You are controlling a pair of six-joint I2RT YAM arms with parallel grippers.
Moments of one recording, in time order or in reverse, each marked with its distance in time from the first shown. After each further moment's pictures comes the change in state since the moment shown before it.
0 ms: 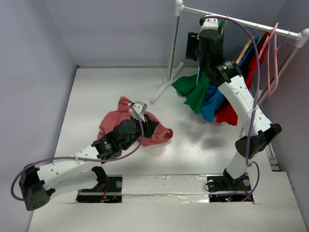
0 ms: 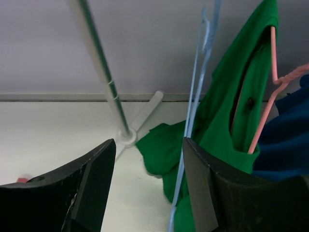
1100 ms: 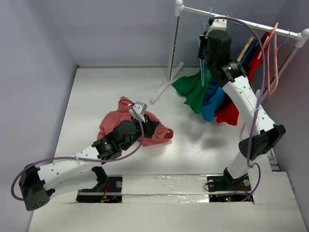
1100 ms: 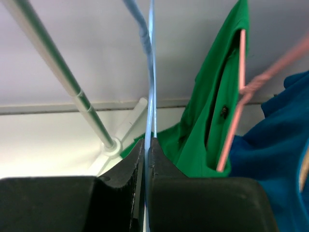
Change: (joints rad) left arm 0.000 -0.003 -0.021 0.045 0.019 0.012; right arm -0.113 0.014 -0.068 0.089 -0.035 -0.024
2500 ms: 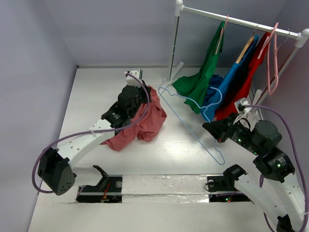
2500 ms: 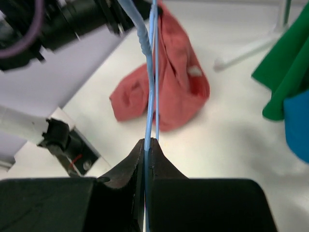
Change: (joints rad) left arm 0.292 0.349 0.351 0.032 -0.062 0.096; right arm 0.081 -1.225 -1.067 -0.032 -0.791 0.298
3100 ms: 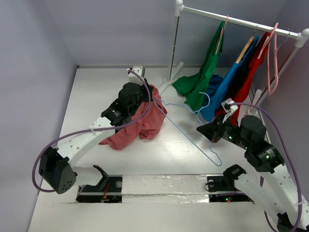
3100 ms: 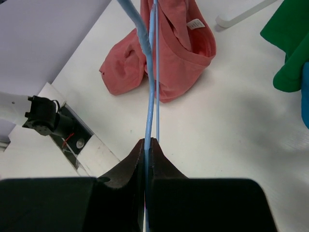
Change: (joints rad) left arm 0.008 0.034 0.087 -0.064 0.053 0.011; right arm 0.000 0.054 -0.102 -0.041 -0.052 -0.006
